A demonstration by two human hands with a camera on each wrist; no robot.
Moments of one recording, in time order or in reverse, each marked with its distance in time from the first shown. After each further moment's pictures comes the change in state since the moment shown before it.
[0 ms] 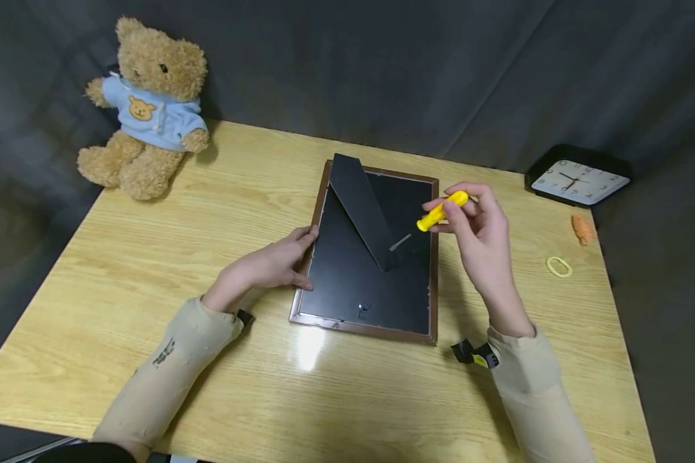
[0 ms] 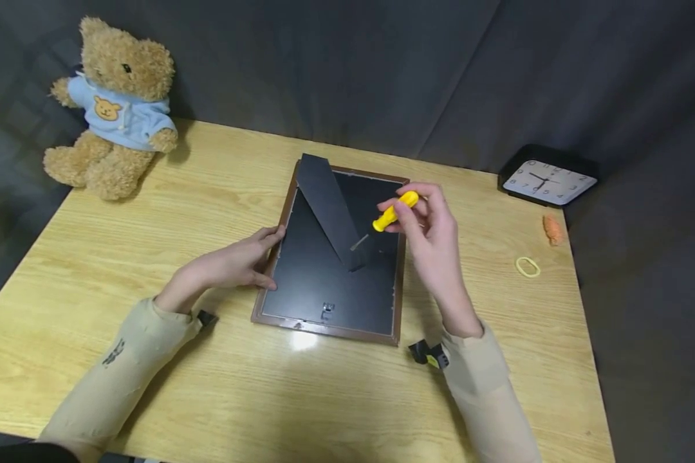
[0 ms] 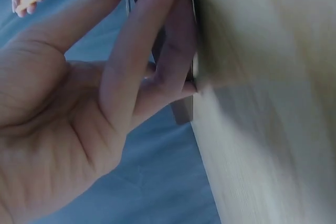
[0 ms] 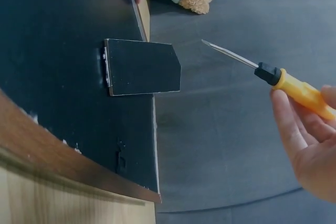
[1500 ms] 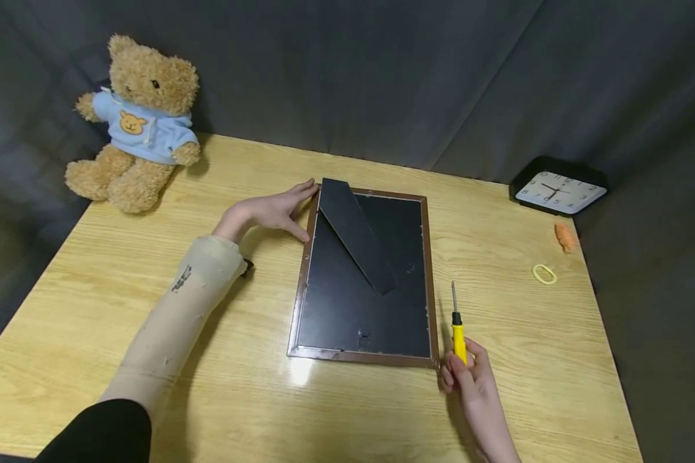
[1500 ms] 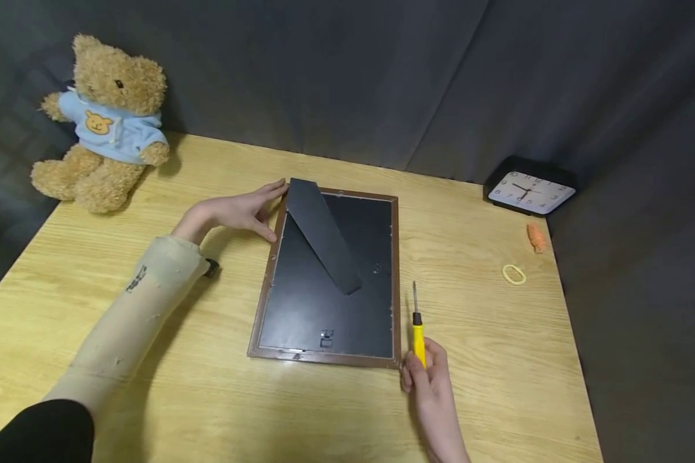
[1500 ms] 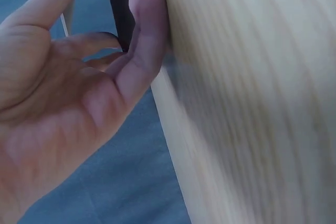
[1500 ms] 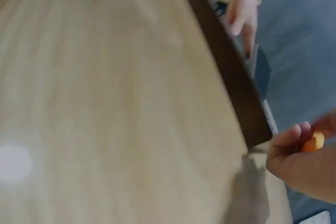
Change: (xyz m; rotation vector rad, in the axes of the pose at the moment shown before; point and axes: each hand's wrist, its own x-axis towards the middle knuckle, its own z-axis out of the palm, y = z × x) left_hand 0.082 -0.050 -0.078 -0.084 -0.082 0.133; right_hand -0.195 0.028 -0.009 0.141 0.100 0.493
